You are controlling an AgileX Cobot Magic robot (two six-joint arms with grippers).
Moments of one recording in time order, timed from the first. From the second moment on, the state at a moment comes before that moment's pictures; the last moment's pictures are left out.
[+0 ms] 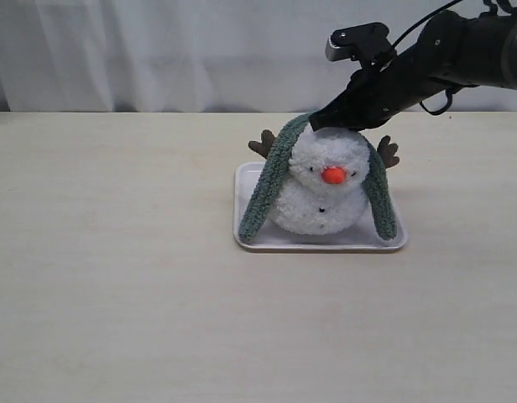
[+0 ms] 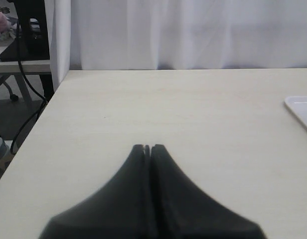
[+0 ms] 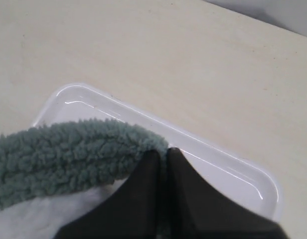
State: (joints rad) left arm -0.04 0.00 0.00 0.04 0.32 -0.03; right arm 0.21 2.02 -1.53 0.32 0.51 -0.46
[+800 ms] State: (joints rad) left arm -0.04 0.00 0.00 0.04 0.32 -0.03; right arm 0.20 1.68 -1.48 0.33 0.90 -0.43
